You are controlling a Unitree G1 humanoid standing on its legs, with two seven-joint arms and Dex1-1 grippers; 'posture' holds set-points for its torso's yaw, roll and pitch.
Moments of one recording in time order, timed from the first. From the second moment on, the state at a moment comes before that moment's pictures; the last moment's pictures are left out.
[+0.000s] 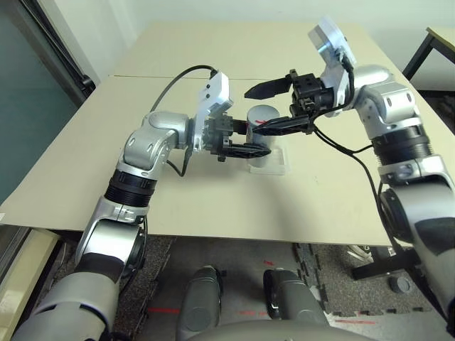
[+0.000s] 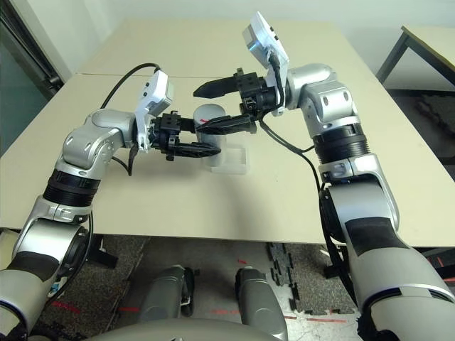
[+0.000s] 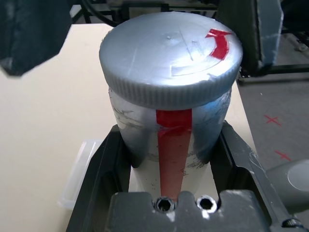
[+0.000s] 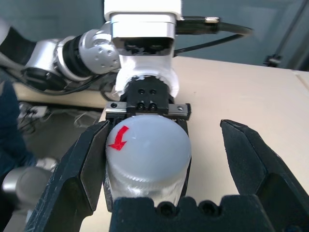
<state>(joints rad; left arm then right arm) -0.82 0.42 -0.17 0.13 -0.34 0.54 -1.24 -1.04 -0.47 0.10 0.41 0.41 0.41 1.45</state>
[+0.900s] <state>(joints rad) -0.80 0.46 -0.17 0.15 -0.37 0.53 -1.23 -0.84 -0.68 0.00 0.24 0.45 0.57 1.30</state>
